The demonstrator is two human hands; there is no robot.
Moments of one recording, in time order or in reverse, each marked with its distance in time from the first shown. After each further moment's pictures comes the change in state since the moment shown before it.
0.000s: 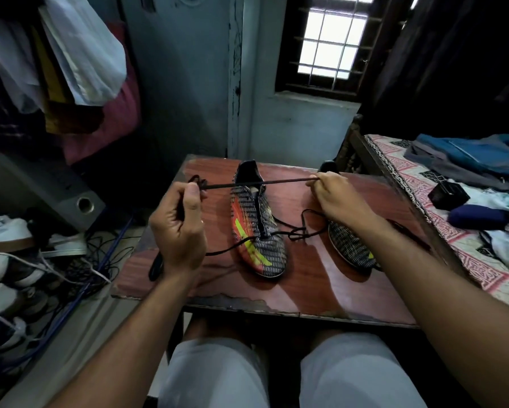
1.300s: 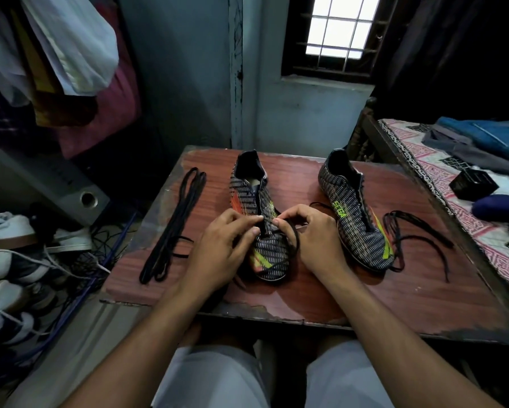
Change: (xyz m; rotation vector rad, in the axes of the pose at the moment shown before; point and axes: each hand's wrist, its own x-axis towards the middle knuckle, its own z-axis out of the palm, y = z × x) left_hand -0.030 -0.048 0.021 0.491 -0.718 0.063; right_hand -0.056 -0.009 0.090 0.576 0.183 -0.040
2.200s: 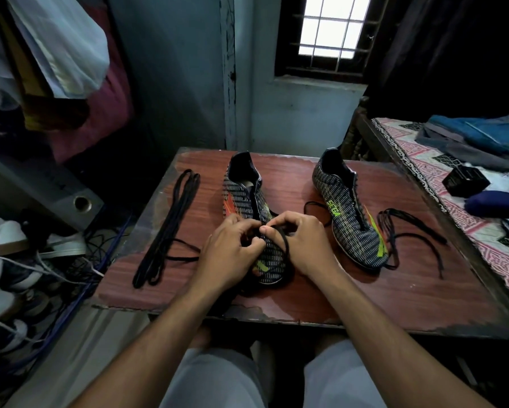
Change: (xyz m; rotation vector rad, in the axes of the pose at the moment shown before) left_hand 0.009 0.026 0.013 0.034 -0.109 -0.269; right_hand -0.005 -0.004 0.003 -0.037 -0.089 0.149
